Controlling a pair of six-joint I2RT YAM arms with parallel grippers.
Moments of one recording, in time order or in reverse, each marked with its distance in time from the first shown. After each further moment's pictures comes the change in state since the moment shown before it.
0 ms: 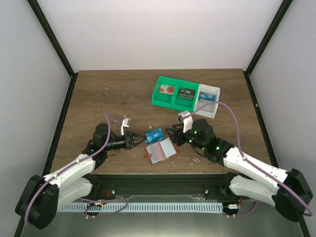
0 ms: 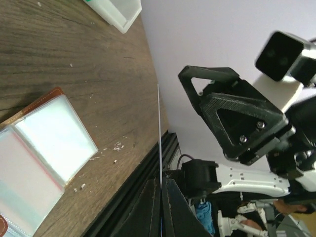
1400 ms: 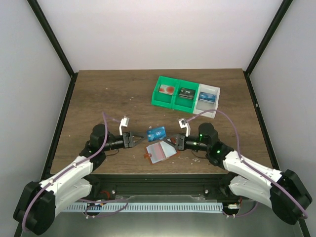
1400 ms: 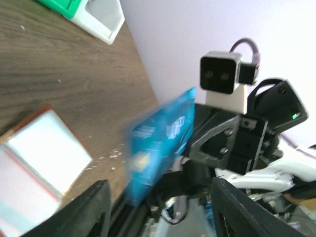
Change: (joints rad) left arm 0.003 -0.068 0.014 -0.028 0.019 0.093; right arm -0.135 0.007 -0.167 0.290 -0.583 0.519
